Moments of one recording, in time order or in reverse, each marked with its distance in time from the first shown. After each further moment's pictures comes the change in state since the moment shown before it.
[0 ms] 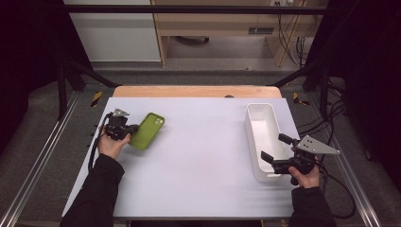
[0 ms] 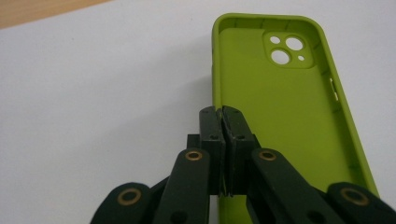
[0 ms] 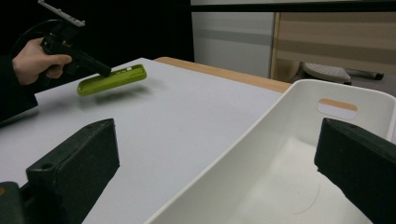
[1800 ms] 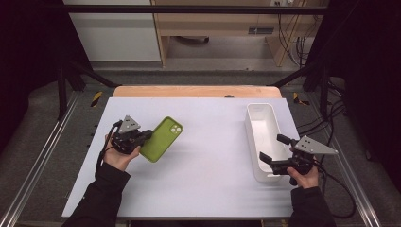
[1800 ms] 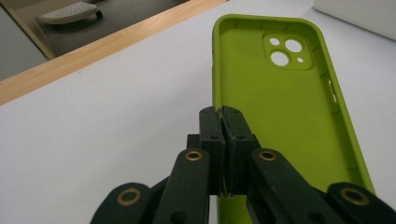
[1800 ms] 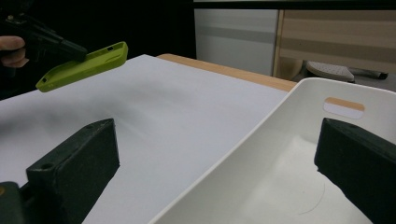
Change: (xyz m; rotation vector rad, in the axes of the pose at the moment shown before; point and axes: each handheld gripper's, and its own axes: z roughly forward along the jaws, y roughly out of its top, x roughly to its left) left arm -0.085 0.006 -0.058 -0.143 -0.088 0.194; right arm 0.003 -0.001 0.003 0.012 0.010 -0.009
